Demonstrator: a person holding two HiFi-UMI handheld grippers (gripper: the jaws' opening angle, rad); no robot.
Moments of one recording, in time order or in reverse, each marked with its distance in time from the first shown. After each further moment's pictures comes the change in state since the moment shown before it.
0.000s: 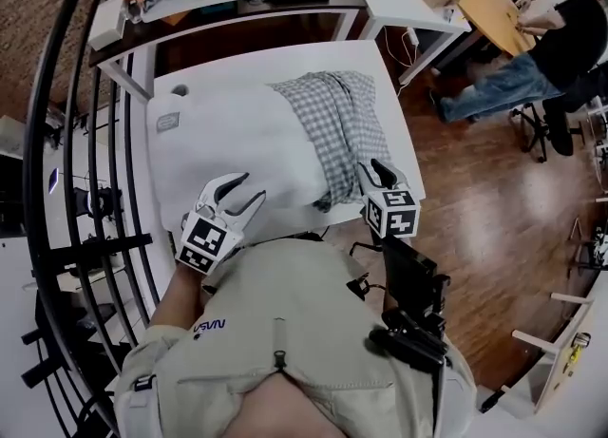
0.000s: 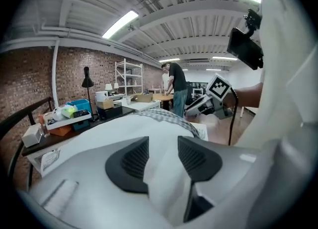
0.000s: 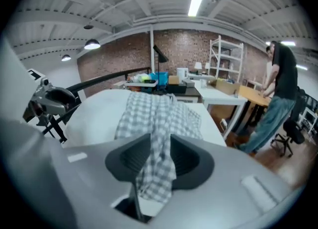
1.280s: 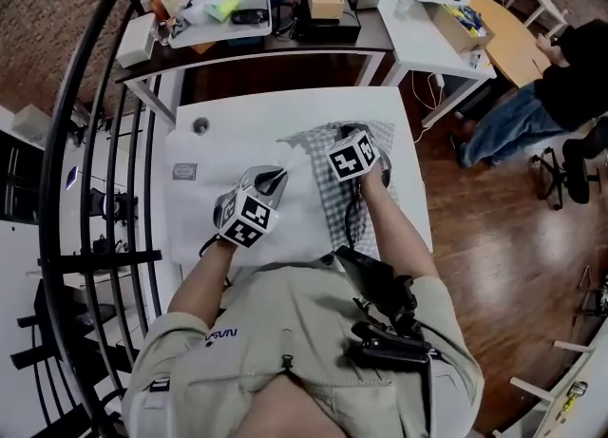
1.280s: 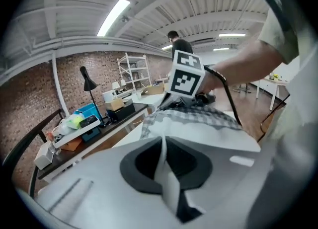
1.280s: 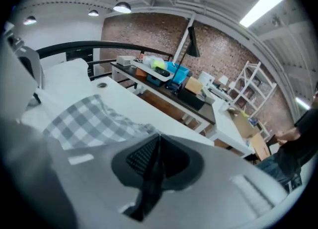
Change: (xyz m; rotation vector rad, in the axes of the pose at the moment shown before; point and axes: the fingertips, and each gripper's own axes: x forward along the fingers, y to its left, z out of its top) left arm 0.114 0.087 0.019 0.067 0.137 0.145; right arm 0.199 0.002 0.143 -0.490 0.118 -0.019
